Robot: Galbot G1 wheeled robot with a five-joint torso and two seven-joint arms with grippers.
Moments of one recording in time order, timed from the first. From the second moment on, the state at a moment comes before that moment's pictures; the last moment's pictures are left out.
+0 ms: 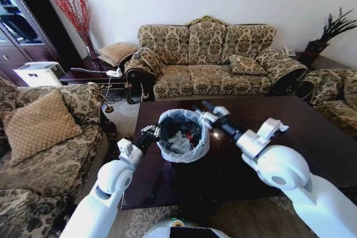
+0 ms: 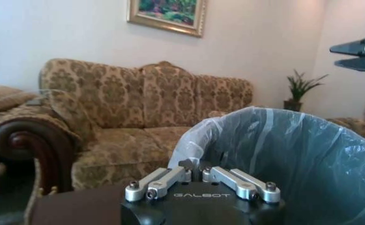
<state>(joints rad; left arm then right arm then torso) 1.34 -1.20 -0.47 -2.27 -0.40 0.35 0.07 -0.98 0.73 0.32 2.37 1.01 -0.36 0.32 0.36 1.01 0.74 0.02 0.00</state>
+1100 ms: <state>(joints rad) 1.37 -1.23 -0.49 -2.31 -0.39 0.33 0.03 -1.31 1.01 0.53 2.23 0.55 -0.41 0.32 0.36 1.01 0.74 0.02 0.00</state>
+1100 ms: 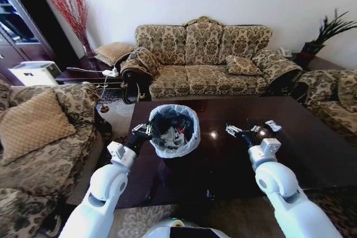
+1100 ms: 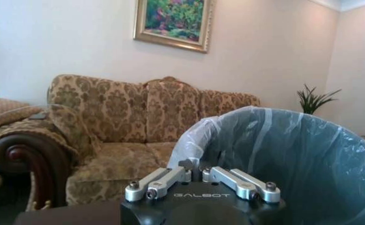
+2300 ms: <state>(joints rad) 1.37 -1.25 -0.49 -2.33 -0.39 0.32 0.03 -1.30 1.01 0.61 2.08 0.53 -0.38 0.32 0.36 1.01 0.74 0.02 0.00</state>
